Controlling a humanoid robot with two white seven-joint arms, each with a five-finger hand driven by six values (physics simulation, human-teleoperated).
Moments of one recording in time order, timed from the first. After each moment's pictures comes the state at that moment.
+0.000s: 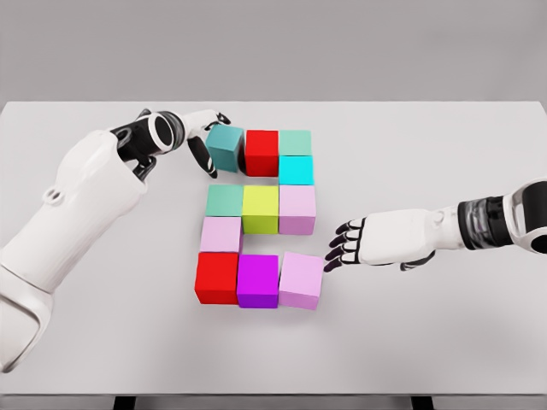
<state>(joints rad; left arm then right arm) -0.89 0.26 -0.77 -1.16 -0.41 0.61 -0.61 -0.79 -0.94 1.01 -1.75 0.37 -0.61 0.61</state>
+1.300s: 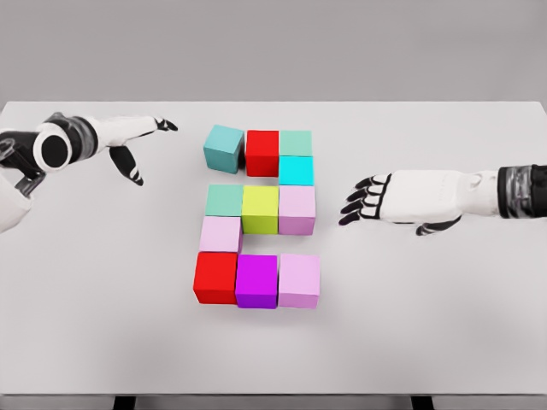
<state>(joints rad) -0.86 0.67 -0.87 -1.37 -0.31 0.23 -0.61 -0.73 -0.99 0.78 -1.72 0.30 -0.61 0.61</state>
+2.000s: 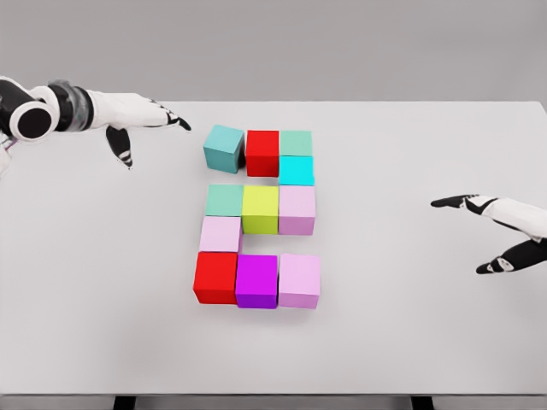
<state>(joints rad) -1.15 0.69 -1.17 -1.16 -0.30 -0.26 -0.61 -0.09 -1.02 0.25 -1.48 -0.19 -0.61 0.61</state>
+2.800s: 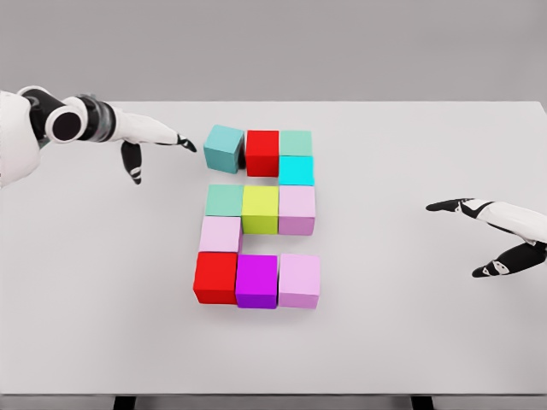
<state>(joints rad) -1.21 0.56 -1.36 -0.92 -0.20 -0.29 -0.61 -0.10 -1.01 0.26 -1.49 -0.19 -0.61 0.61</state>
